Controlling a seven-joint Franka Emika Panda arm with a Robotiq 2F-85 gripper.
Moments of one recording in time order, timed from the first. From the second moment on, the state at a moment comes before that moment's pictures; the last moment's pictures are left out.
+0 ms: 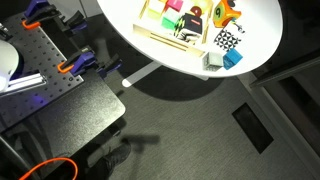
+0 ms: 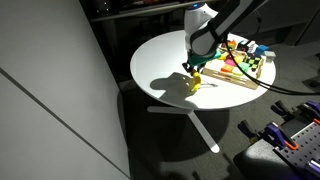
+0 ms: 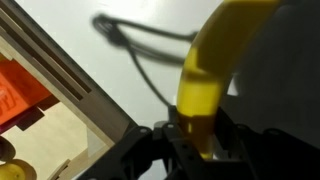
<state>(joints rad) 0.35 0.63 -0.08 -1.88 -0.18 2.50 0.64</state>
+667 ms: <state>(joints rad) 0.23 0.54 -0.08 -1.89 -0.12 2.36 0.54</state>
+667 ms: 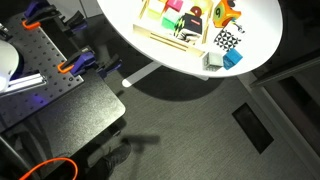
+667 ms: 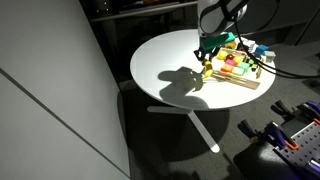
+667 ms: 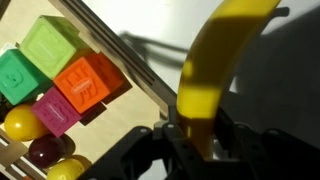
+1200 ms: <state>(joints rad) 0.12 0.48 -0.09 -1.93 -0.06 2.34 0.49</state>
